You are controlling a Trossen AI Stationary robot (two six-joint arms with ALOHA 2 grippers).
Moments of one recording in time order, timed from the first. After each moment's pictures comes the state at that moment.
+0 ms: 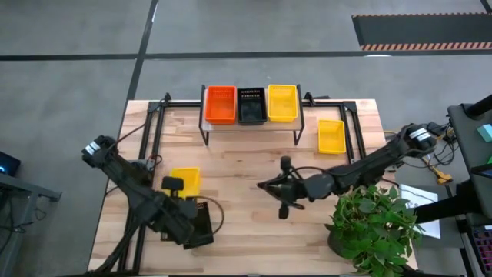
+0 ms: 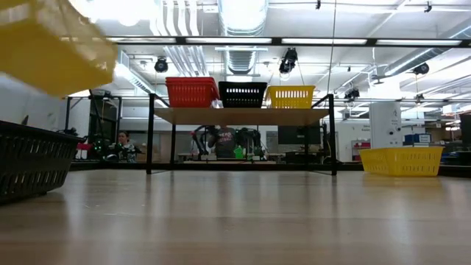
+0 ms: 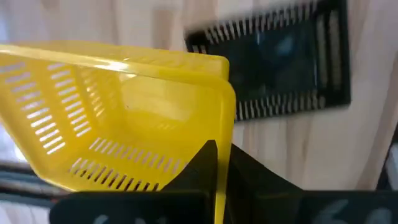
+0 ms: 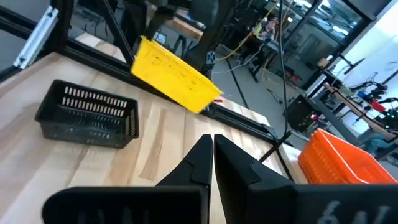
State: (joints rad) left arm -0.72 1.58 1.56 -1.57 -0.16 -0.74; right arm 0.40 1.44 0.90 0.33 0.50 -0.39
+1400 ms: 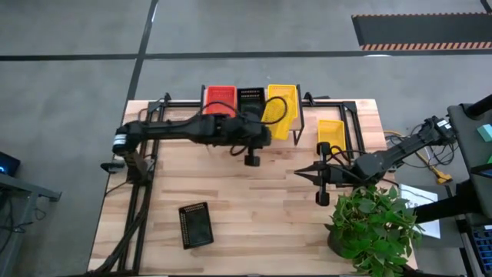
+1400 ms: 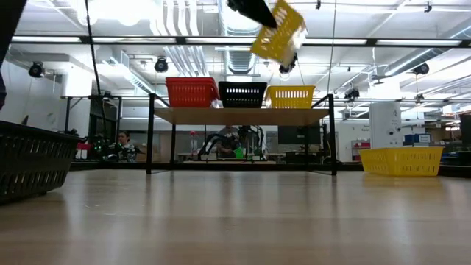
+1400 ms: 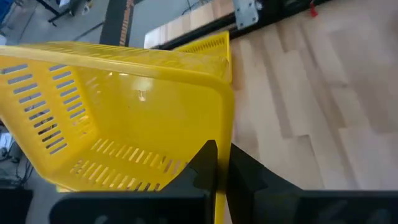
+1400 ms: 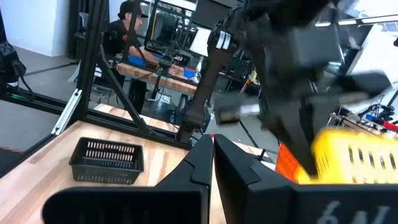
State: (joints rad) left arm 0.04 1.77 1.84 -0.68 -0.27 0.41; right arm 0.45 0.89 0.55 0.40 0.45 -0.35
